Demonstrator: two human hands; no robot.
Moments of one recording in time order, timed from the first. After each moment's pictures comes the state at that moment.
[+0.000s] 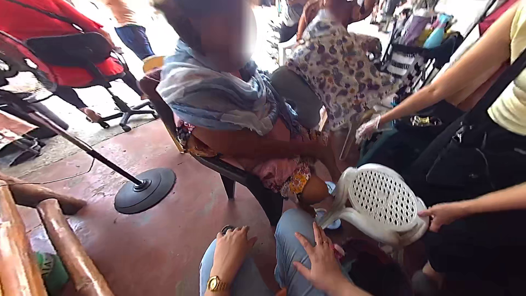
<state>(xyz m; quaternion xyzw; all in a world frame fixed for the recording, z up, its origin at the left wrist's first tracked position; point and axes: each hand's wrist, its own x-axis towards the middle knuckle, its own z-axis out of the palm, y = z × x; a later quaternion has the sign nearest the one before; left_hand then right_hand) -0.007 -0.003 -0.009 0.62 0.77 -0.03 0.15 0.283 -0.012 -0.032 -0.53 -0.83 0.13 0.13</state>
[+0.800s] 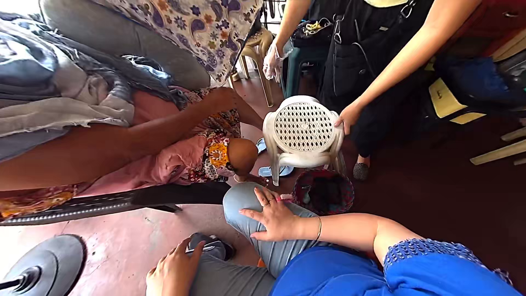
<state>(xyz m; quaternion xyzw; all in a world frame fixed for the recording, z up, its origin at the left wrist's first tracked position) -0.023 -0.008 -0.012 0.67 0.73 -0.01 0.13 0.284 -0.013 -0.006 -0.51 -0.82 0.25 0.07</state>
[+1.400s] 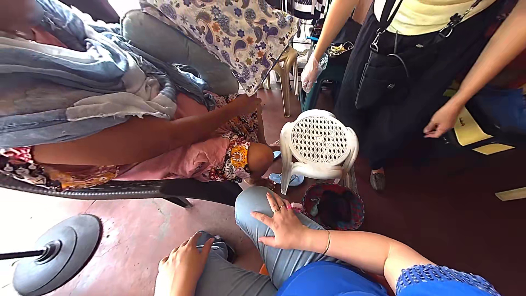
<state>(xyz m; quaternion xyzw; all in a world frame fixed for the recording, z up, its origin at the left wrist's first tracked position) -0.022 -0.010 -0.017 0.66 0.74 0.01 0.11 0.282 -0.011 -0.011 -0.52 -0.82 0.24 0.06</state>
